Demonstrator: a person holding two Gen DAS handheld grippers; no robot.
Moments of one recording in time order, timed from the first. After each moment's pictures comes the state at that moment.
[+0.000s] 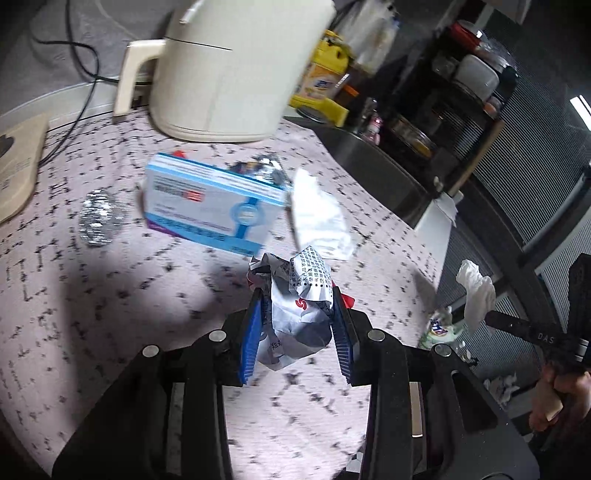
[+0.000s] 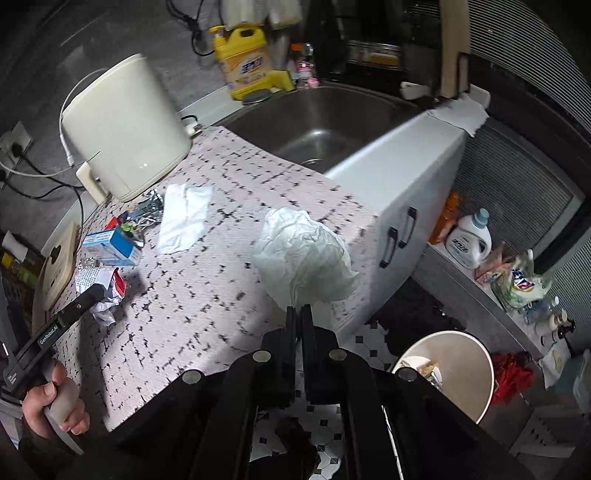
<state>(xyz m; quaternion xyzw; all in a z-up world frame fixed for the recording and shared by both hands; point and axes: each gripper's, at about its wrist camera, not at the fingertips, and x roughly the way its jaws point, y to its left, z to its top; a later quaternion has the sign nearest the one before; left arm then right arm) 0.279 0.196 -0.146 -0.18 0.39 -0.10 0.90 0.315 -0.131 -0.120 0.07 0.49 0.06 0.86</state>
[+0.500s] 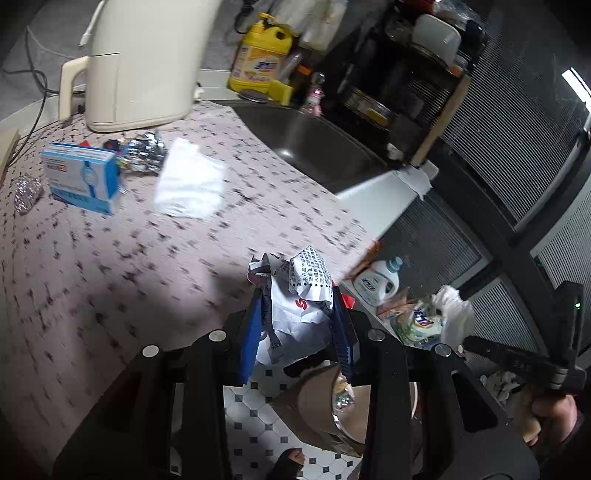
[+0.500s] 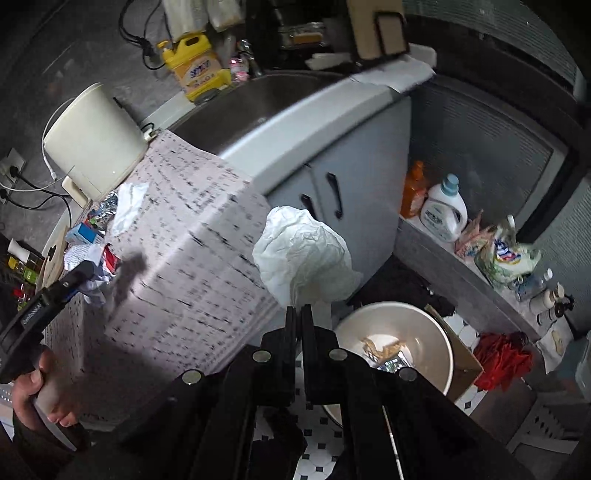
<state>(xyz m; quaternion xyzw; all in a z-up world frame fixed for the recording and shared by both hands) 0.255 0.034 -0.128 -0.16 0.40 -0.10 0.90 0.280 -0.288 -0.152 0.11 0.52 0.07 0.85</state>
